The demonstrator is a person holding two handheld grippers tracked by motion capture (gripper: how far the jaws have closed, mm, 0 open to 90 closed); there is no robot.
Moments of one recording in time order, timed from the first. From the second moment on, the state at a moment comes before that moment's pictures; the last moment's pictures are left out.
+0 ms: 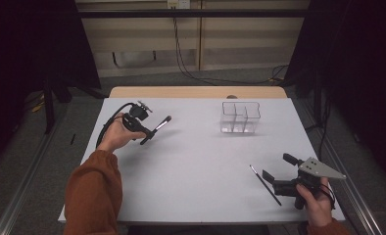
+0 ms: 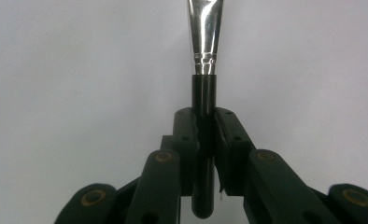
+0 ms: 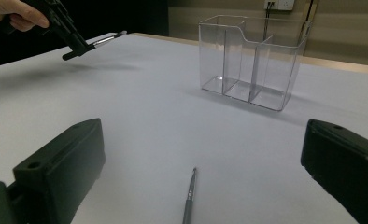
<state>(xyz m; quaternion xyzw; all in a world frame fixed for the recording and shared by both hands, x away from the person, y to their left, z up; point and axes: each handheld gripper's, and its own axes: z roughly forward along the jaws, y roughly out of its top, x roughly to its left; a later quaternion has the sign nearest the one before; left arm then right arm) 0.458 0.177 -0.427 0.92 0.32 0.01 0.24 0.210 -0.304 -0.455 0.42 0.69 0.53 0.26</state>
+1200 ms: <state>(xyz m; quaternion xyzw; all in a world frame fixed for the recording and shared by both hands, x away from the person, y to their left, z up) 0.421 0.210 -0.444 0.84 0.36 0.07 0.41 0.211 -0.304 -0.455 0.43 0.68 0.53 0.27</state>
